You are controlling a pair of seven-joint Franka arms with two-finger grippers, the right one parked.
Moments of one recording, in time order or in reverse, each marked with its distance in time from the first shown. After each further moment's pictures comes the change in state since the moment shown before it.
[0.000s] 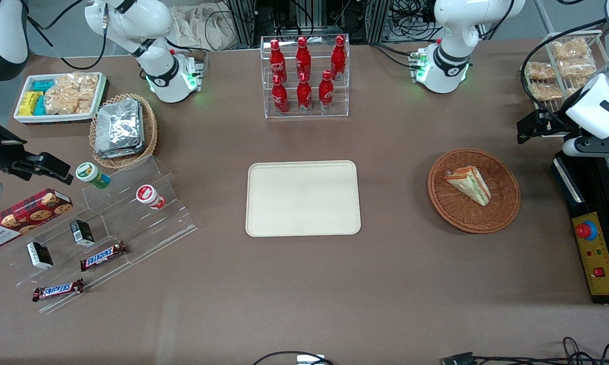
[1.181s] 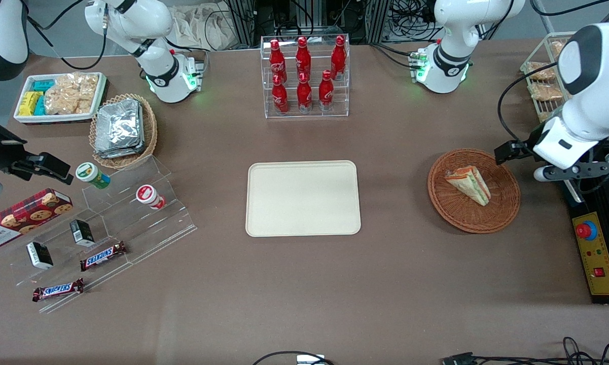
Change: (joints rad) arm 0.021 -0.057 0.022 -0.423 -0.004 0.362 -0.134
